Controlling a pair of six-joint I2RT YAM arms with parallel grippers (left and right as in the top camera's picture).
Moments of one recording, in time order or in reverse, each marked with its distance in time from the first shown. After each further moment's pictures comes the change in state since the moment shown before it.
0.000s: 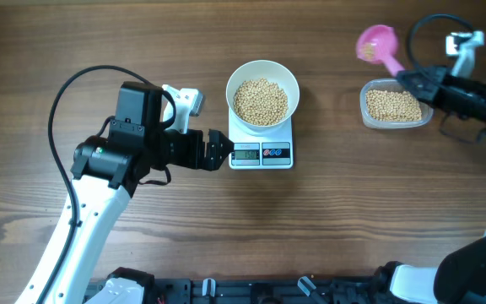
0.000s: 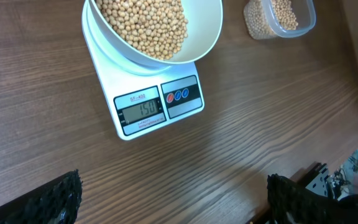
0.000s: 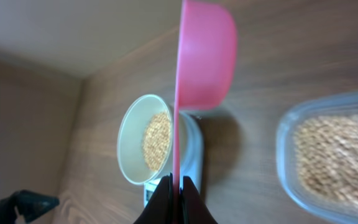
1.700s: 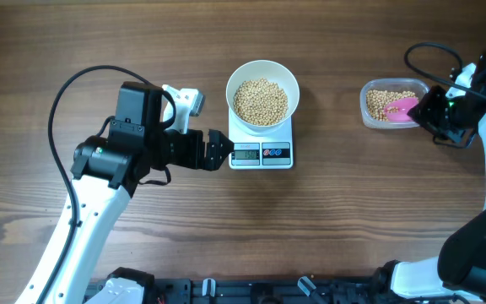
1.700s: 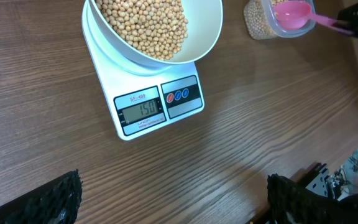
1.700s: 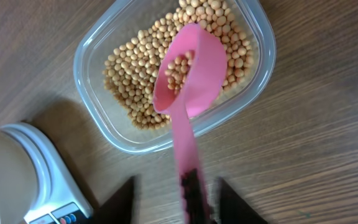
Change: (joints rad) left arm 0.000 0.000 0.000 0.000 0.000 0.000; right arm 0.058 0.106 -0.005 -0.153 0.638 0.226
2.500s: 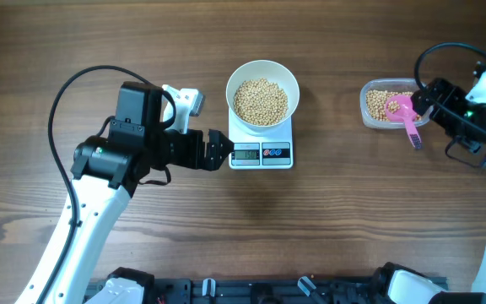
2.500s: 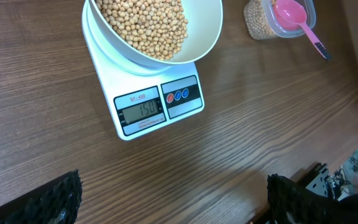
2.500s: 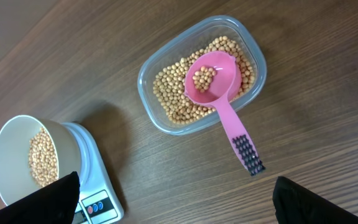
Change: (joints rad) left arm 0.000 0.000 0.000 0.000 0.000 0.000; right arm 0.000 -0.286 0.000 -0.049 0.000 0.000
